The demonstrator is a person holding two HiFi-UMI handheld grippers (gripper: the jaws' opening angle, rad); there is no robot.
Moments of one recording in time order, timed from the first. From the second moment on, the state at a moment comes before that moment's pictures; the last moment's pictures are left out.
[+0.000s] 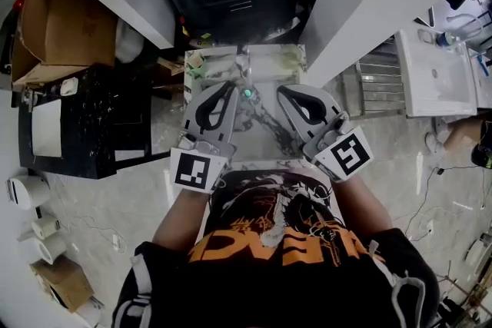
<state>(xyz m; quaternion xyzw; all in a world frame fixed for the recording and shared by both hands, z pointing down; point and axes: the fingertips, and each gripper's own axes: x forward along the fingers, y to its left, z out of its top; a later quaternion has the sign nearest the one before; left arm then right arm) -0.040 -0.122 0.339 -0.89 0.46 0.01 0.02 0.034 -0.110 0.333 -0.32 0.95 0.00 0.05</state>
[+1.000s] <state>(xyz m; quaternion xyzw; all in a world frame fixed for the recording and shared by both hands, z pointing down) 0.021 -0.105 0.342 -0.92 0.40 -0.01 0.02 0.071 -0.107 0.323 -0.33 0.94 0.04 0.04</state>
